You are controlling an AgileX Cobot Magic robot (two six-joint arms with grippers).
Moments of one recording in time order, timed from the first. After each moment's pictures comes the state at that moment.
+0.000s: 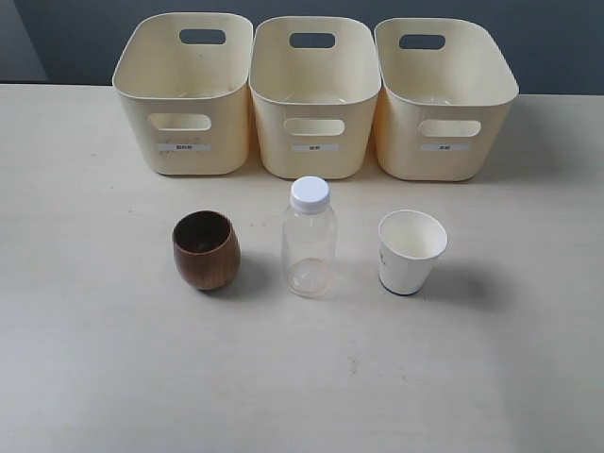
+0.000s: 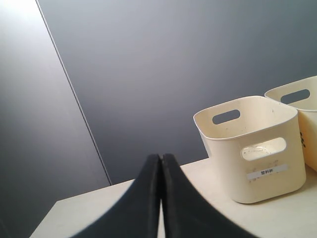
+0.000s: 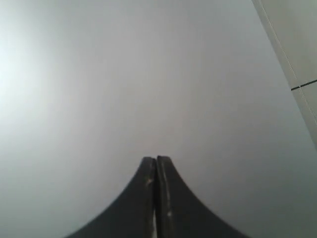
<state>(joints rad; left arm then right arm) -0.02 0.04 0.00 0.16 -0.10 0.12 -0.03 0.10 -0.23 0.23 -0.20 0.15</state>
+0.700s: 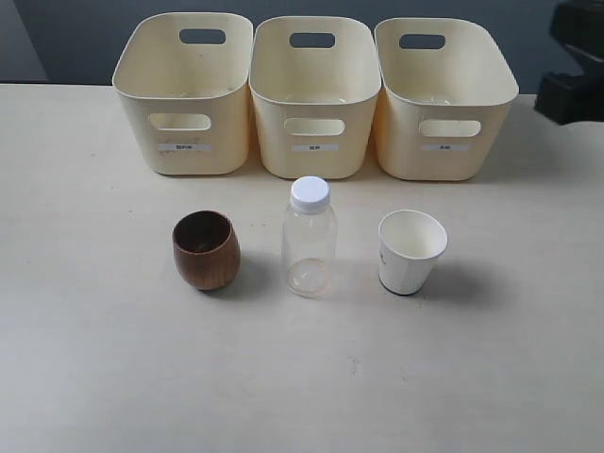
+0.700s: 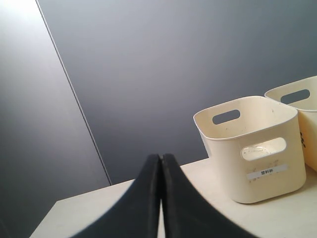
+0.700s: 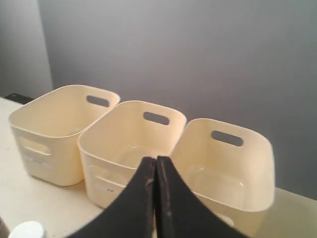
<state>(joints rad) -0.02 0.04 0.00 0.16 -0.10 0.12 0.40 0.84 -0.62 -0.21 0.01 0.14</state>
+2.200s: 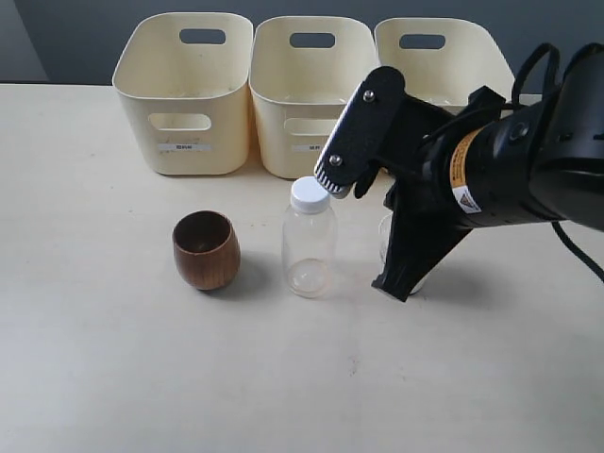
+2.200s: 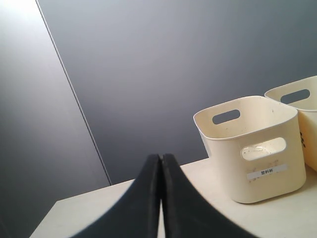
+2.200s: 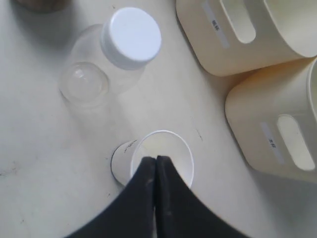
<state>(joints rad) -0.02 0.04 0.00 0.16 -0.10 0.12 0.86 1.34 -0.89 -0.54 0.67 0.05</state>
